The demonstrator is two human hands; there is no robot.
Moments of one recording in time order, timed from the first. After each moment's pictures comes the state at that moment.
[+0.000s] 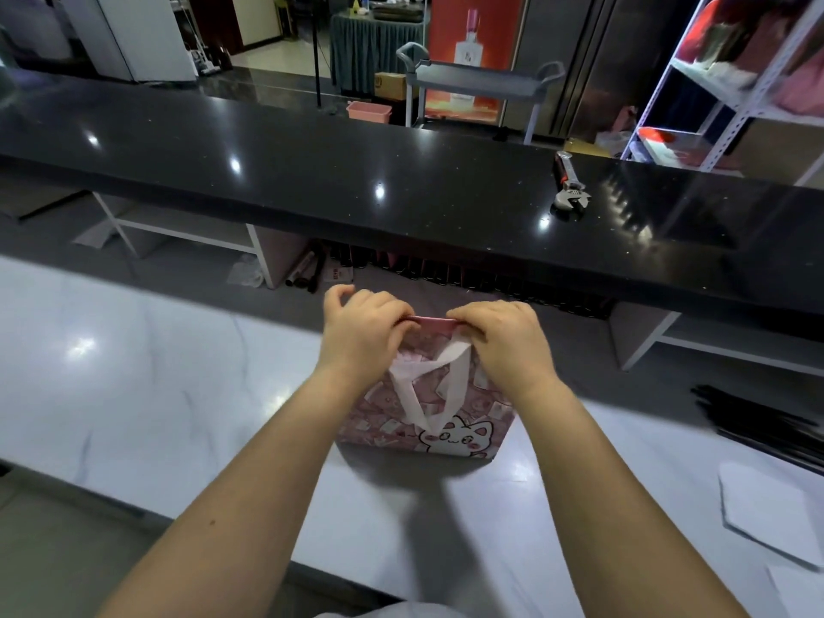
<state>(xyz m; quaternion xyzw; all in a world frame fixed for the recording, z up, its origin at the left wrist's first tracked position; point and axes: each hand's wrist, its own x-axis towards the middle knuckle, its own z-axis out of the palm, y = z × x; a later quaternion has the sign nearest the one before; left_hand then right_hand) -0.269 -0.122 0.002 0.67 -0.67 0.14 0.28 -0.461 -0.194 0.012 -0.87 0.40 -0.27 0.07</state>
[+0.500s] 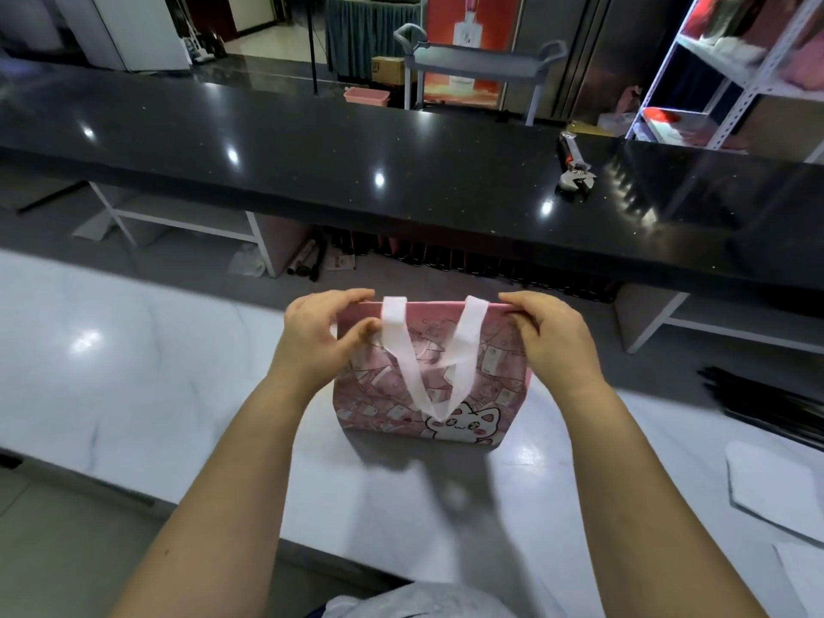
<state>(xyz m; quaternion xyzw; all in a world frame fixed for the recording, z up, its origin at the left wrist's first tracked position) -0.224 -0.095 -0.014 0.66 -0.63 -0.02 0.40 -0.497 -0.195 0.001 -0.80 0.47 -0.35 0.13</state>
